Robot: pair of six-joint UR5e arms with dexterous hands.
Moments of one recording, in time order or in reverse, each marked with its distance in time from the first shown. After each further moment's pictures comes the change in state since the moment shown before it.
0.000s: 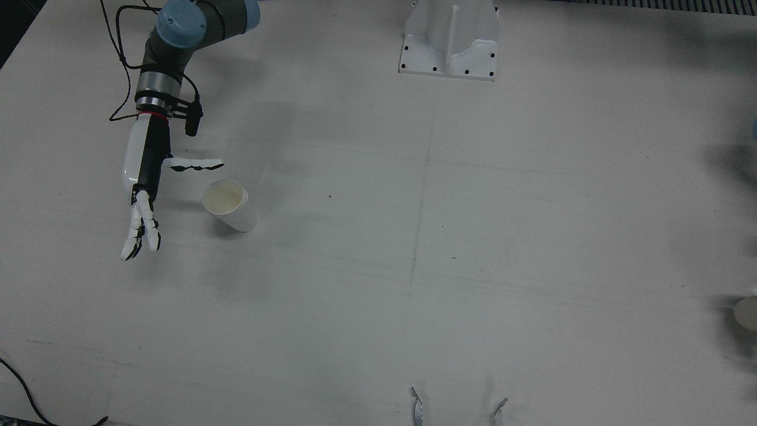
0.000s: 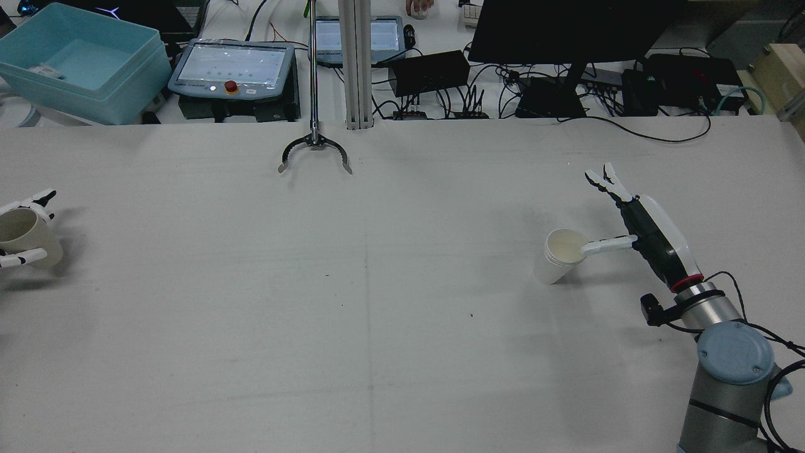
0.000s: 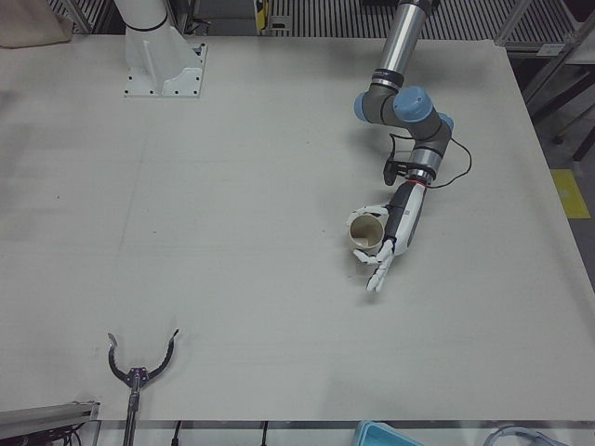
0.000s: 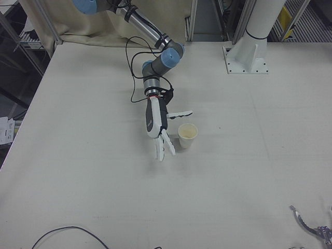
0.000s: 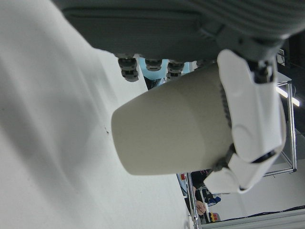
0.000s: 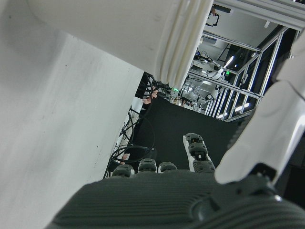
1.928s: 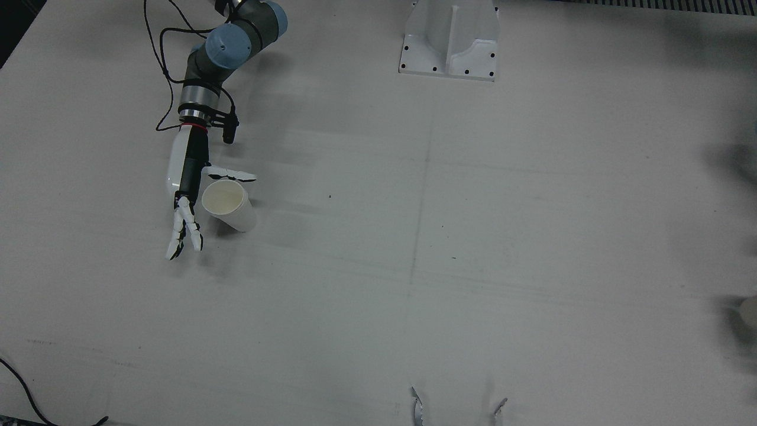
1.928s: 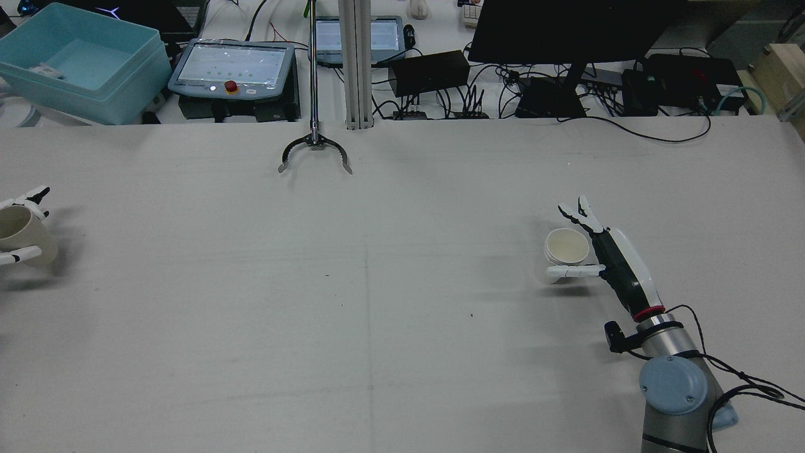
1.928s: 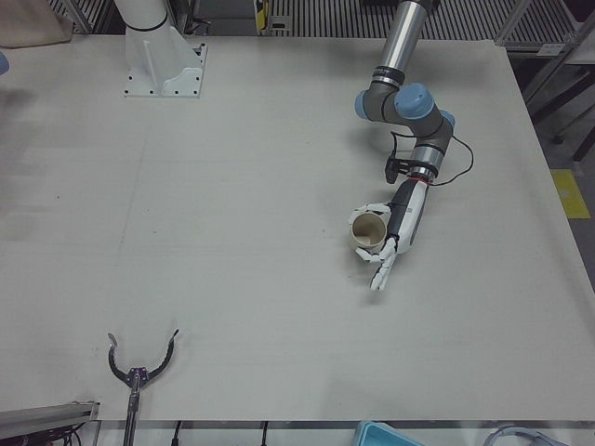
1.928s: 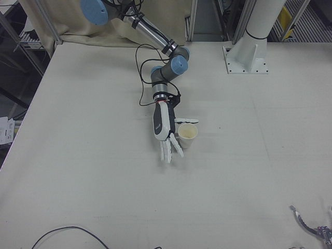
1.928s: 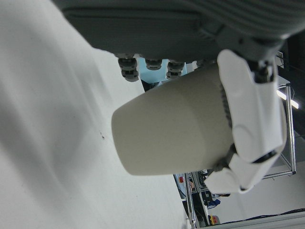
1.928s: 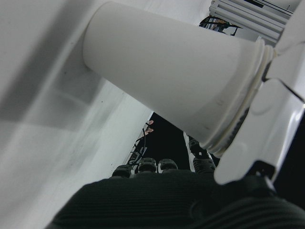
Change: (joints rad) left arm -0.008 0.012 -0.020 0.011 -0.002 -0.002; right arm -0.067 0.091 -0.095 -0.035 0.060 -0.083
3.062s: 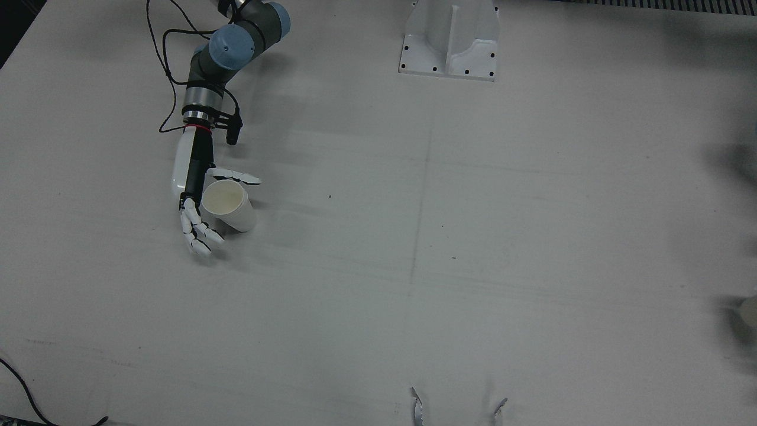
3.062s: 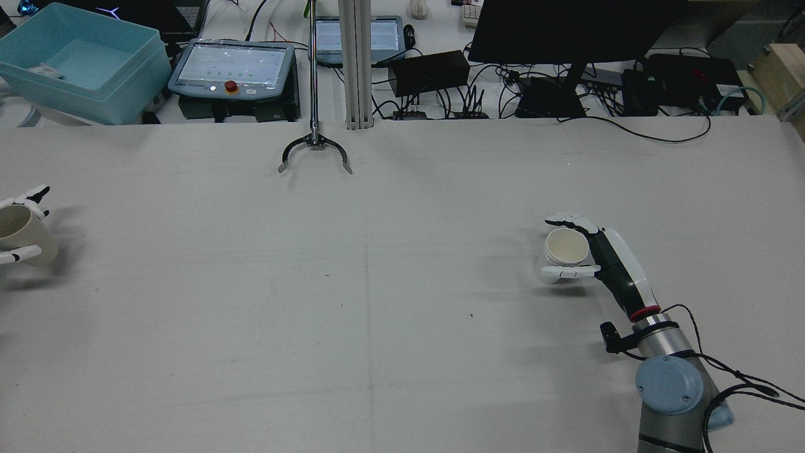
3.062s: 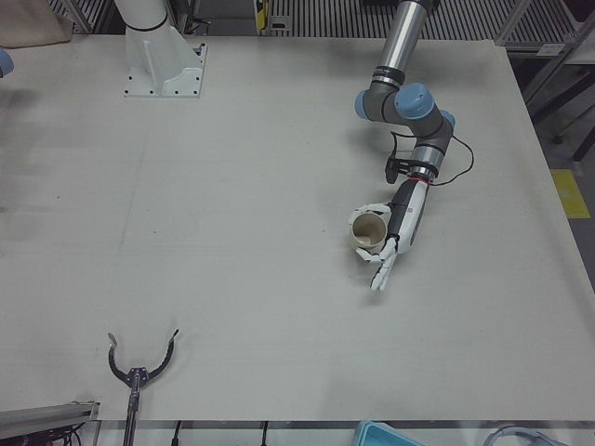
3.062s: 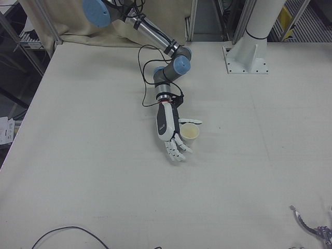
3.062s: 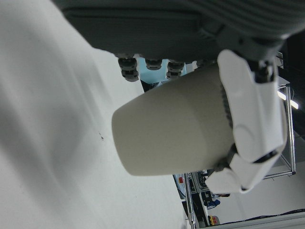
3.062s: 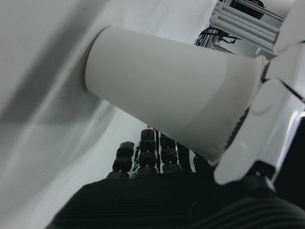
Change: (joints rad) left arm -0.001 0.000 -0.001 0.001 0.000 0.000; right arm -0.011 0.020 -0.004 0.000 -0.005 -0.034
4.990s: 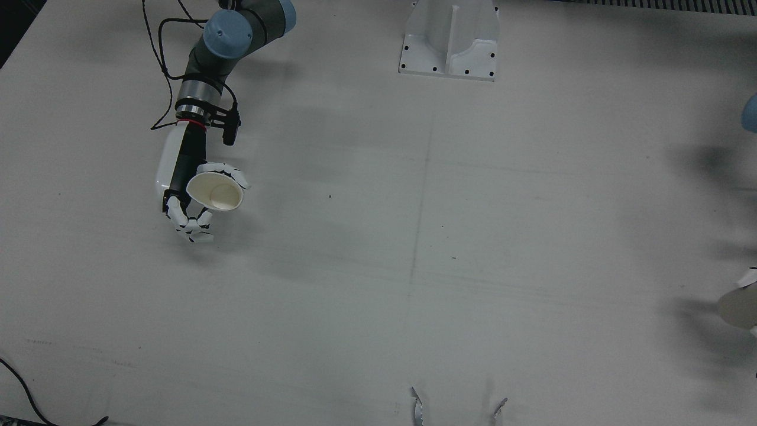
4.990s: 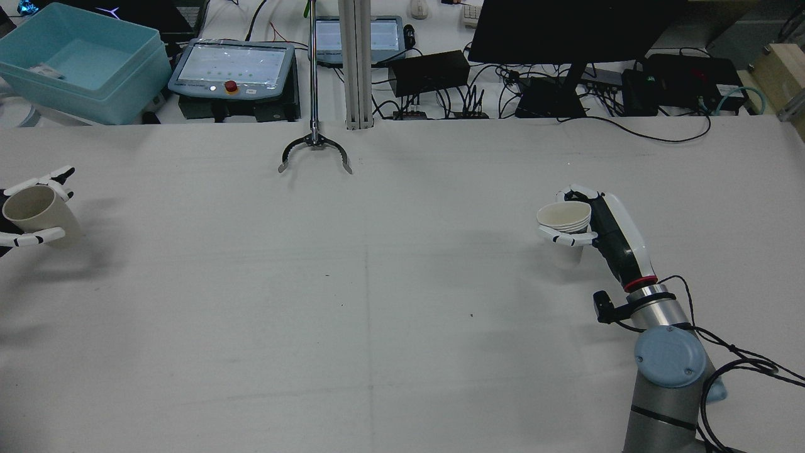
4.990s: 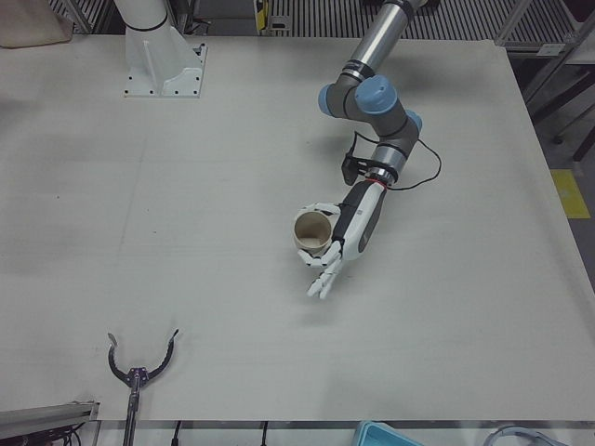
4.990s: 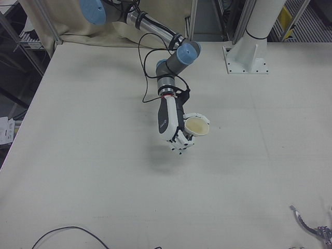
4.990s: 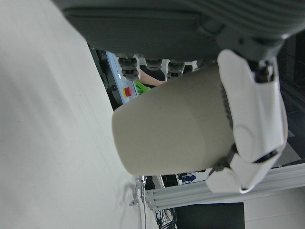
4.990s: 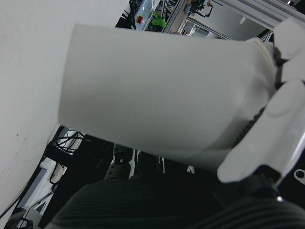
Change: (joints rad) left arm 0.023 -0.146 -0.172 0.209 0.025 0.013; right arm 0.178 0.042 0.163 -0.110 -0.065 -0.049
